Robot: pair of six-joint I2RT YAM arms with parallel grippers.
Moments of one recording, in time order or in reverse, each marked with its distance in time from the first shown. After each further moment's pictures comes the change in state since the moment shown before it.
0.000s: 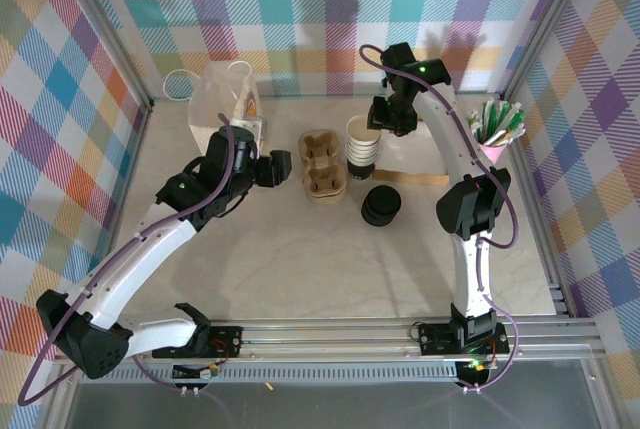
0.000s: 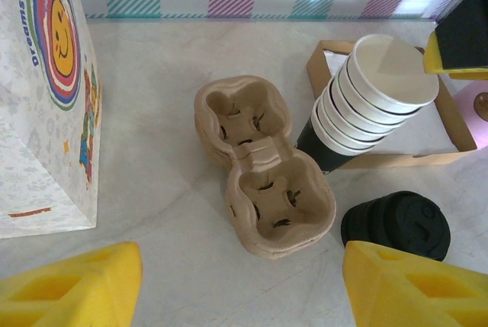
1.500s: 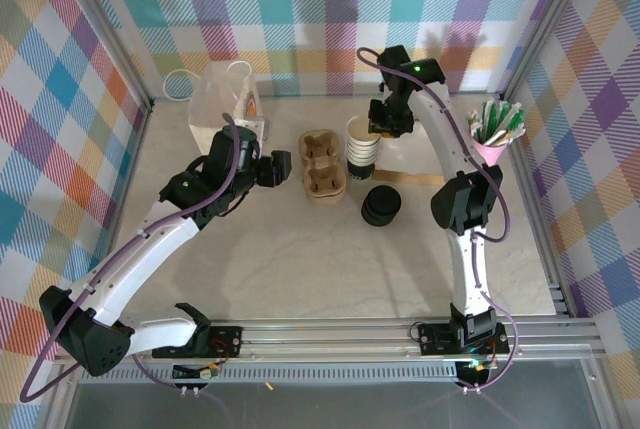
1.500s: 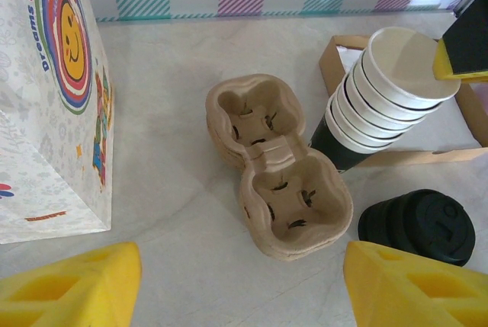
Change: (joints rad) left arm 0.000 0.010 -0.001 -0.001 -0.027 0.034; right arm 0.000 0.080 0.085 -0.063 -0.039 0.025
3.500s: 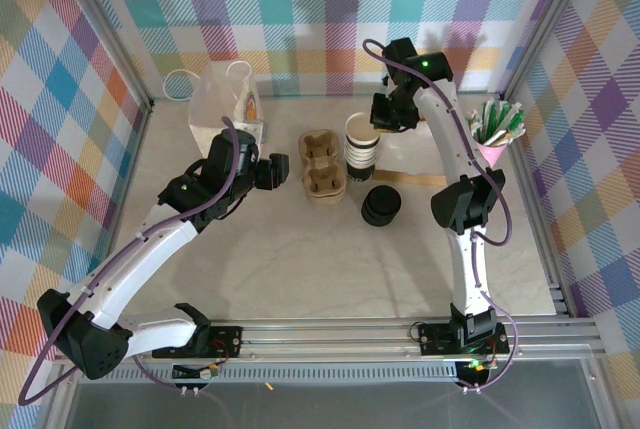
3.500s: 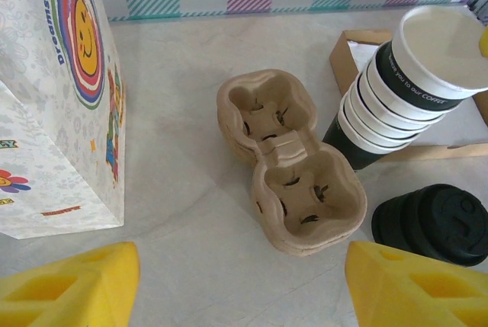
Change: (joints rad) left arm 0.000 -0.019 -0.027 0.001 -0.018 0.022; right arm -0.008 0.003 0.115 -0.084 -0.027 0.006
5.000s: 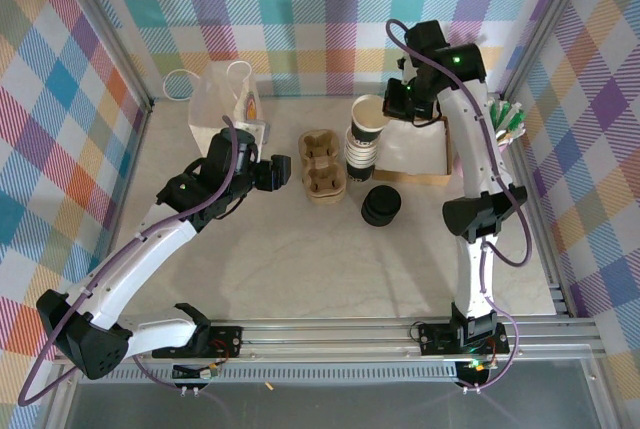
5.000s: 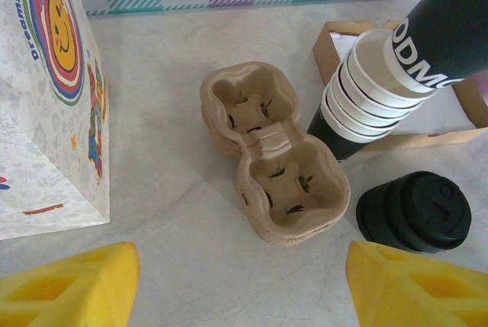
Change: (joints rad) left arm 0.000 0.000 0.015 -0.023 0.045 0.003; right arm -0.026 -0.139 0.064 -0.057 -0.055 -0.003
